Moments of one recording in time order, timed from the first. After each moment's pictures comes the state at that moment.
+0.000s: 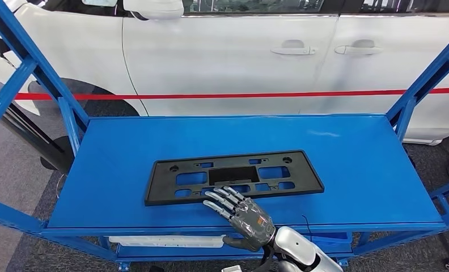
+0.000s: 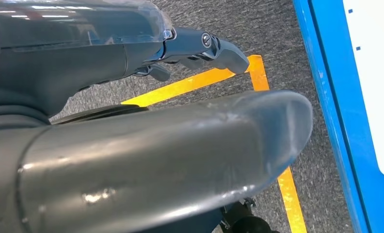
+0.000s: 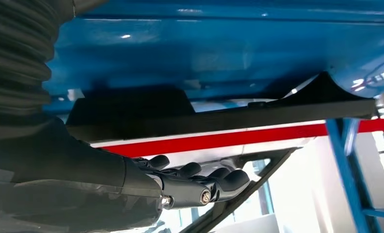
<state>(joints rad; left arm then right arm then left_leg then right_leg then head) -0.11 -0.28 0.87 -0.21 -1.23 0.15 -0.42 -0.19 -0.23 0.78 -1.37 1.00 -0.43 -0.33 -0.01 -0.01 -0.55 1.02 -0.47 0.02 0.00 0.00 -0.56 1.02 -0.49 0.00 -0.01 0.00</state>
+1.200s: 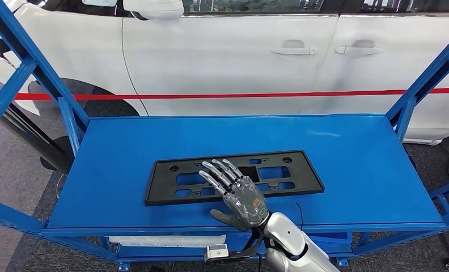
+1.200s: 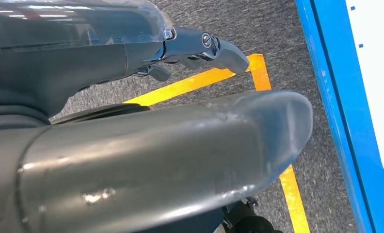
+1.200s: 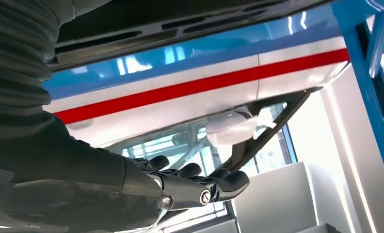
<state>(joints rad) -0.11 -0.28 0.86 -0.21 -1.22 0.15 -0.41 -0.24 -0.14 0.74 -1.41 1.04 -0.50 -0.22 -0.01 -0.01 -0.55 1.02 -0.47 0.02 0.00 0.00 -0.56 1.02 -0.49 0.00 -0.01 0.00</state>
